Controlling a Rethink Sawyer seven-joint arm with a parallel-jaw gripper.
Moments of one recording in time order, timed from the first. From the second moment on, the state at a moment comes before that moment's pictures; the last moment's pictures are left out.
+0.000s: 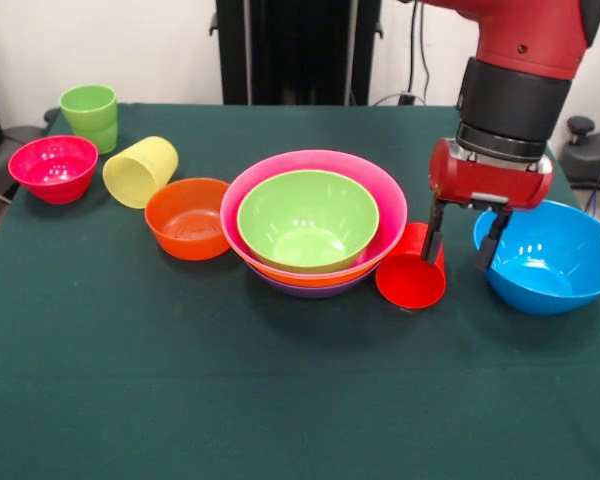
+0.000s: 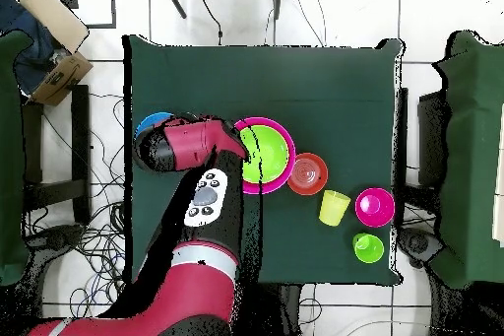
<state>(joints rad) 0.15 -0.41 -0.19 1.38 -0.07 0.32 1.91</state>
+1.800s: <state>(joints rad) 0.22 -0.40 -0.23 1.20 -0.08 0.76 1.91</state>
